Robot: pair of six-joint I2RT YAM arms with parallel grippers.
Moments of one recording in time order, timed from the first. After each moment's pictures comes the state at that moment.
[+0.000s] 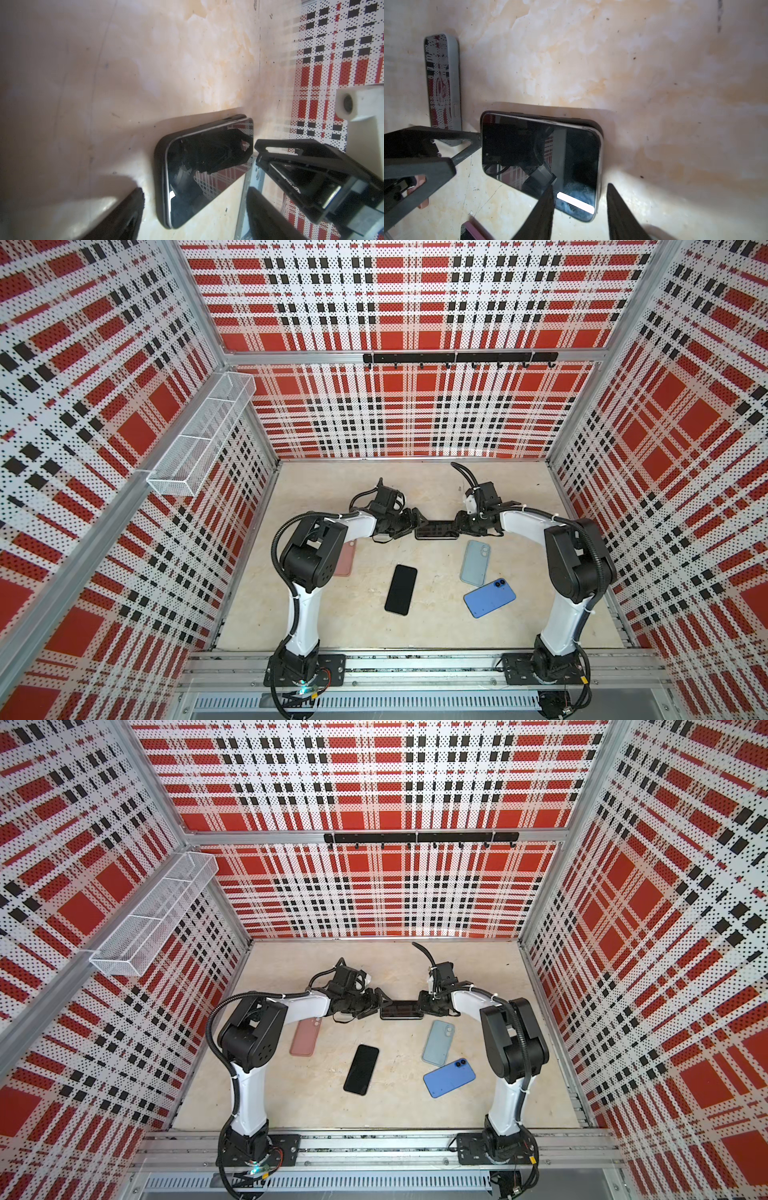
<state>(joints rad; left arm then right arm) -0.47 2.07 1.27 -0.02 0.52 -0.74 0.31 1.88 1.18 -0.35 -0.28 0.39</state>
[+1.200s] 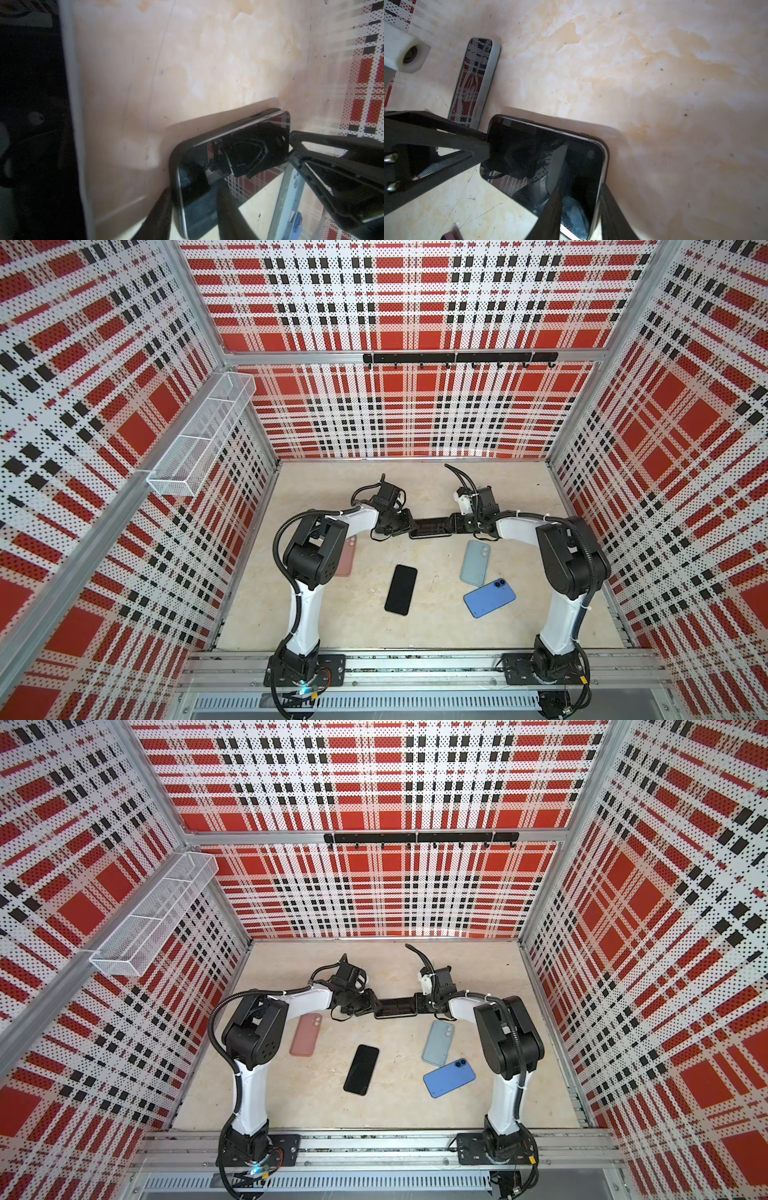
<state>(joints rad) -0.47 2.10 1.40 -0.31 0.38 -0.59 0.33 1.91 1.09 -0.05 -0.34 0.25</state>
